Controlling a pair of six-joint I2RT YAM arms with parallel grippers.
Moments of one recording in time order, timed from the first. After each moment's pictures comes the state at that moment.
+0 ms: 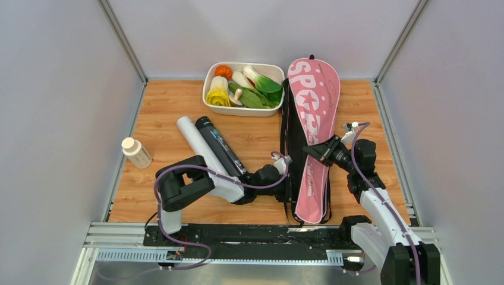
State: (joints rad) left arm -1.16 1.85 0.79 0.65 0.22 -1.09; right arm 0.08 0.86 0.40 0.20 -0.65 0.93
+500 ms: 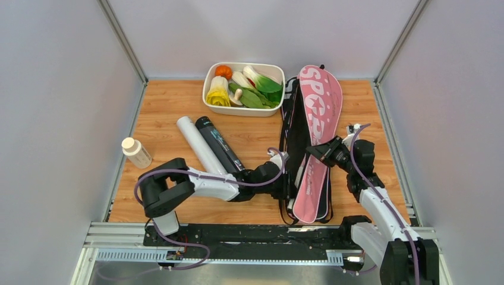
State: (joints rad) left arm -1.17 1.76 0.81 0.43 0.11 -1.03; right arm 0.07 0.89 0.39 0.18 -0.55 0.91
